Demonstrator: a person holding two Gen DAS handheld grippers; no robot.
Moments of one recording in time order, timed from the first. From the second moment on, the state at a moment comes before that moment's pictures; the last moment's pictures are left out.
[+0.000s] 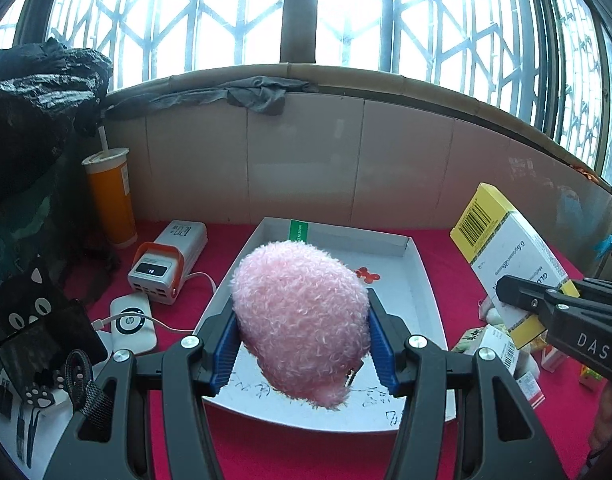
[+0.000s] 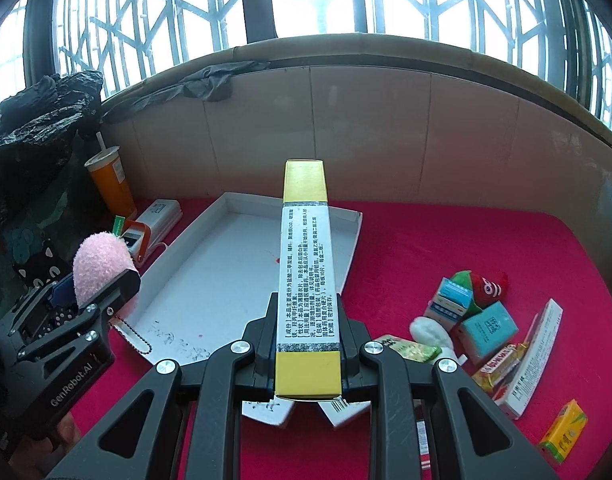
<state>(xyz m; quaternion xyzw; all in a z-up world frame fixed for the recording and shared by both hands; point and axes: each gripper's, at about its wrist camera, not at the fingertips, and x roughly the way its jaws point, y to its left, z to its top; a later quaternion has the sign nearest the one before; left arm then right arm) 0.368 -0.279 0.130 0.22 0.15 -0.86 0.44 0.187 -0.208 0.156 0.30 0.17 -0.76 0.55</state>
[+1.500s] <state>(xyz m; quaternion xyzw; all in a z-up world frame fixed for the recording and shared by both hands) 0.298 -0.404 0.078 0.31 0.17 -0.82 0.44 0.168 -0.330 0.085 0.39 0.21 -0.74 0.50</state>
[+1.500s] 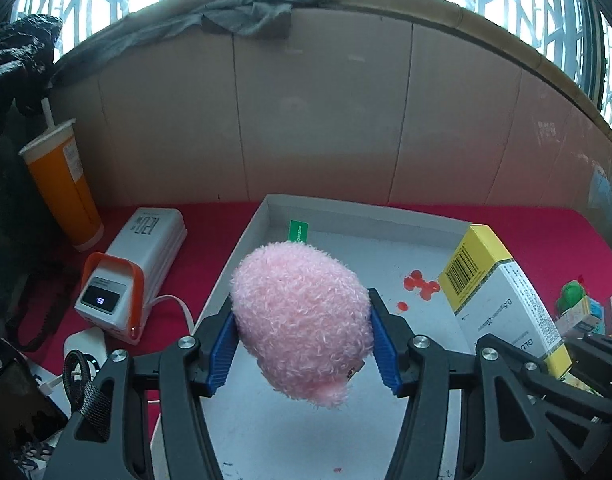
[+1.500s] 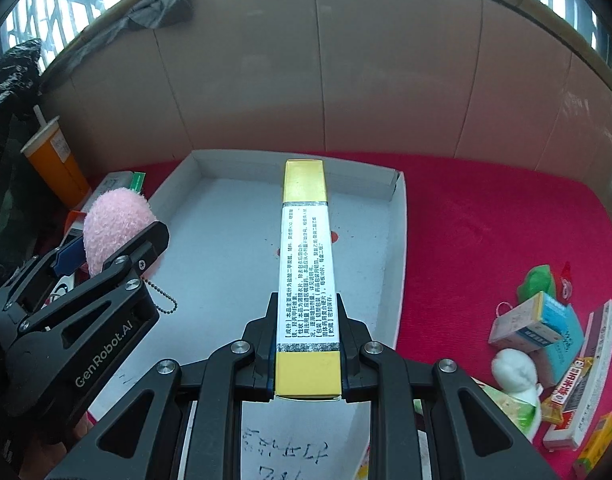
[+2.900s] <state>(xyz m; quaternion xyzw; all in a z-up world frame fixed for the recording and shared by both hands) 0.339 -0.274 0.135 0.20 0.14 -0.85 0.47 0.143 -0.157 0.157 0.23 0.11 -0.85 0.46</state>
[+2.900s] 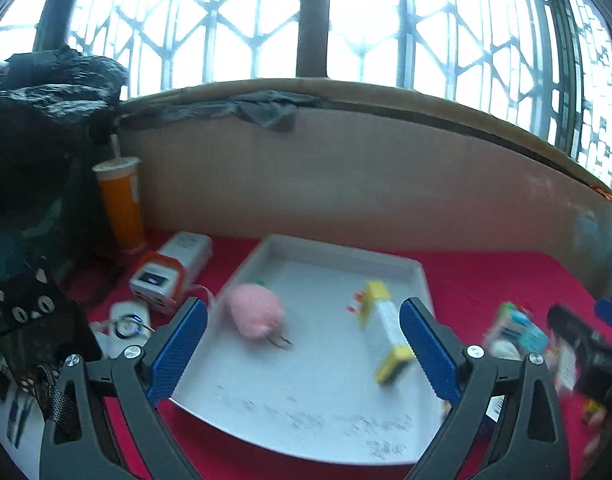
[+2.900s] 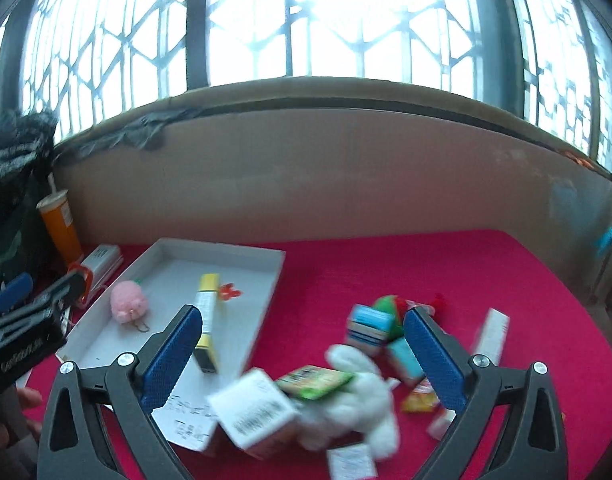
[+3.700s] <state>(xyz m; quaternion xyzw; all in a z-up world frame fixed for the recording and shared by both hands) 0.208 -0.141 0.053 0.39 0.09 -0.89 0.23 -0.002 0.041 0.098 0.35 0.01 -0.90 0.28</state>
